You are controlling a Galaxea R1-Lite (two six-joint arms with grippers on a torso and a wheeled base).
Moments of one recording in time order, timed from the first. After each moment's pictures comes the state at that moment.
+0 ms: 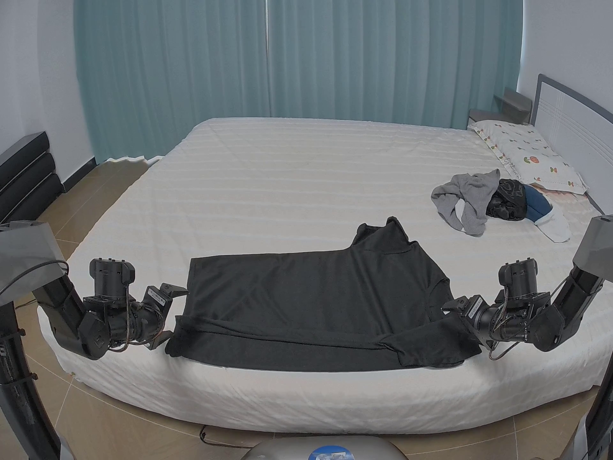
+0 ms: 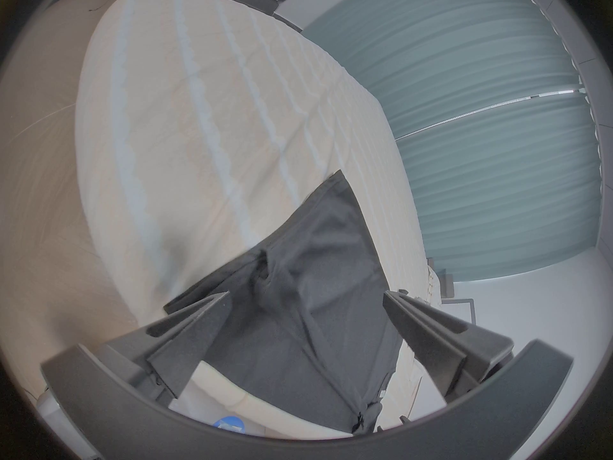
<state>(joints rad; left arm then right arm) -0.03 2.10 -0.57 -0.87 -0.21 -1.13 0.15 2.08 -0.57 -0.78 0.08 0.90</state>
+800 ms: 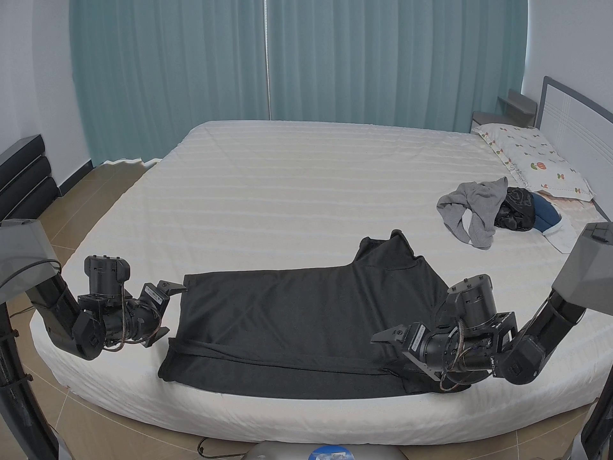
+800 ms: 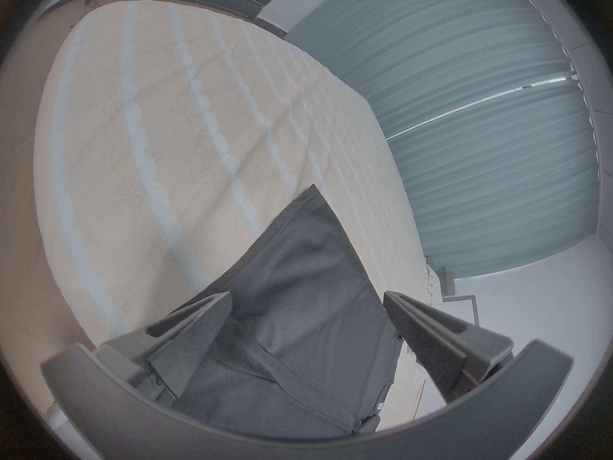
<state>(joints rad) -0.04 2.06 -0.55 -0.86 -0.21 -1.08 0.52 2.06 -0.56 -0.78 0.17 1.02</state>
